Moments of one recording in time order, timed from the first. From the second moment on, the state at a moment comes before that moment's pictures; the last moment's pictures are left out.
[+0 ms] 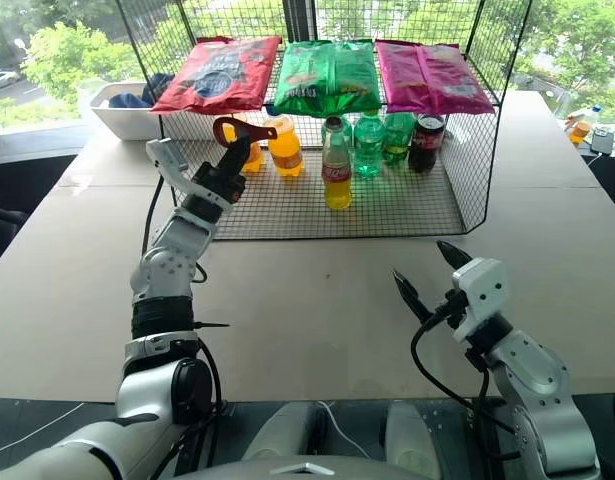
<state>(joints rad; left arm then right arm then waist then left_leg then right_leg) -0.65 0.20 0.42 0.25 -0.86 0.49 -0.52 0.23 -0.39 -0.06 -0.62 0.38 0.19 0.52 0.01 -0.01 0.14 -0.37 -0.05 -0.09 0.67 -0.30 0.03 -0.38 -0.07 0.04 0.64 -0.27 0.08</state>
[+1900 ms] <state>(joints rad) -0.48 0.47 0.00 -0.01 -0.86 0.81 -1.12 0.02 -0.47 0.00 -0.66 0.62 0.53 0.48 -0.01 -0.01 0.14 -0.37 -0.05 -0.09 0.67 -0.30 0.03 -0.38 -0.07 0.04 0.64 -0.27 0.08</state>
